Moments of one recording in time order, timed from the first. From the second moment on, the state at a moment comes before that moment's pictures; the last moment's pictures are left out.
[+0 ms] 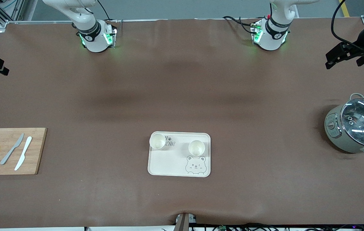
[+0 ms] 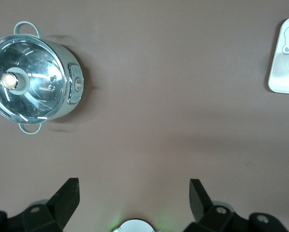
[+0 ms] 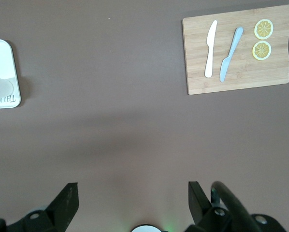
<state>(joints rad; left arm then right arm) 0.03 -0.09 -0.12 -1.57 0.03 1.44 -0.14 -0.03 -0.02 -0.07 -1.47 0.01 1.40 0.00</state>
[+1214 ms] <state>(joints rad) -0.23 0.39 -0.24 -1.52 0.06 1.79 -0.62 -0.03 0.06 -0.07 -1.46 0.01 1.40 0.00</state>
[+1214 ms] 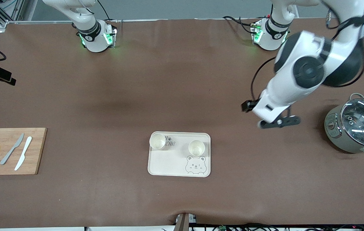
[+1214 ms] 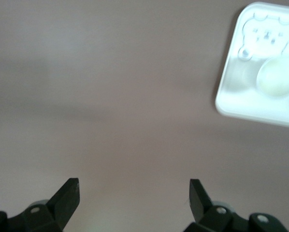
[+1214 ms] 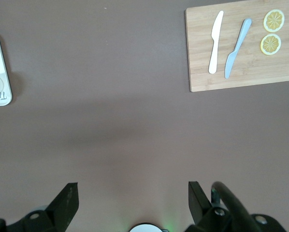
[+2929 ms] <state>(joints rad) -0.39 0.85 -0.23 -1.35 0.07 2.41 -1.04 0.11 0.31 0.07 -1.60 0.25 1.85 0.71</state>
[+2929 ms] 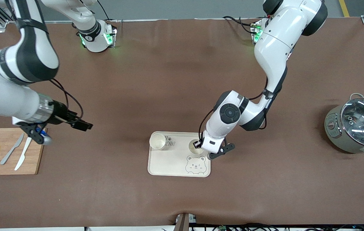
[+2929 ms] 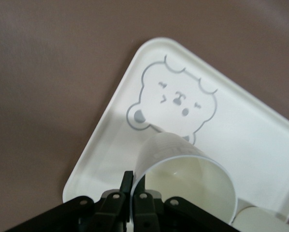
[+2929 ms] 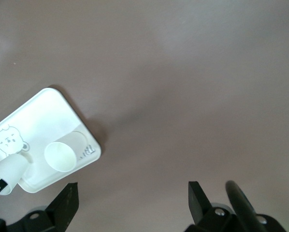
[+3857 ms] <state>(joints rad) -0.08 0.52 -0.23 -1.49 0.08 2.03 -0.80 0.26 0.61 0.27 -1.53 -0.12 2.15 1.21</state>
